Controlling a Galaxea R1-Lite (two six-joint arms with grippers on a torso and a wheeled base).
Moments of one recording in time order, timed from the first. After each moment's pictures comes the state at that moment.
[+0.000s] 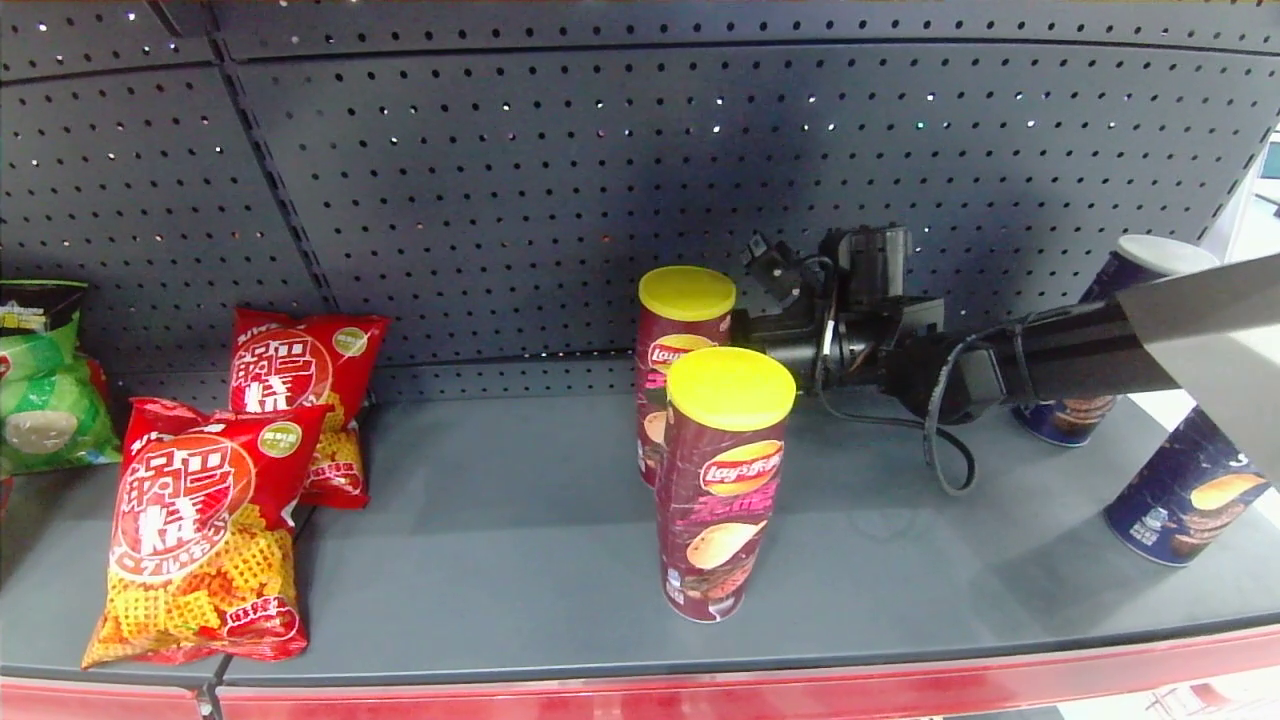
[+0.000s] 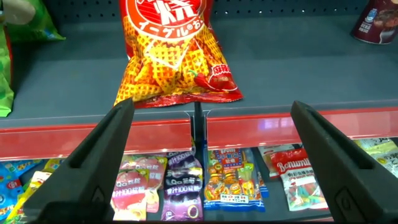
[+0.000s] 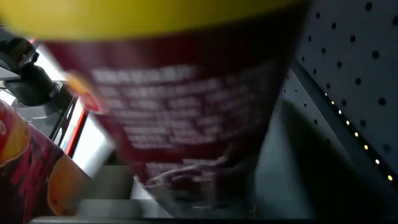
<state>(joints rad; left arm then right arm) 0.00 0.00 0.00 0.01 -0.04 -0.01 0.45 2.16 -1.49 -0.37 1.04 -0.29</state>
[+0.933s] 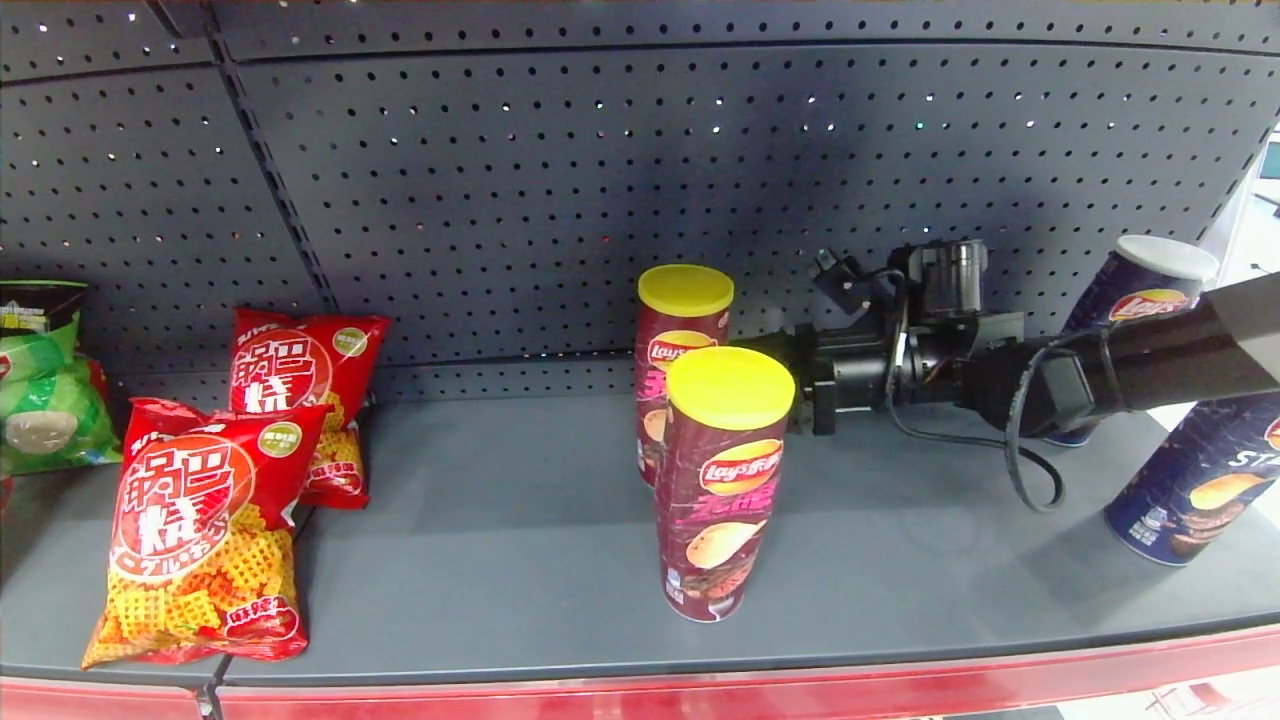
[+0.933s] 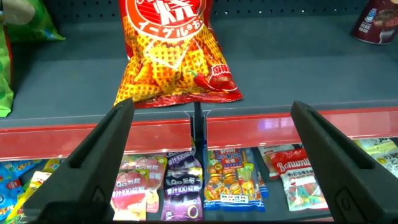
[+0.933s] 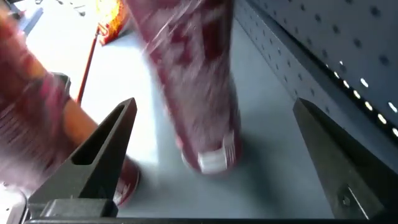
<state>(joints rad) 0.00 0.00 0.00 0.01 -0.04 -0.01 0.33 2.05 -1.30 -0.38 1.05 -0.33</state>
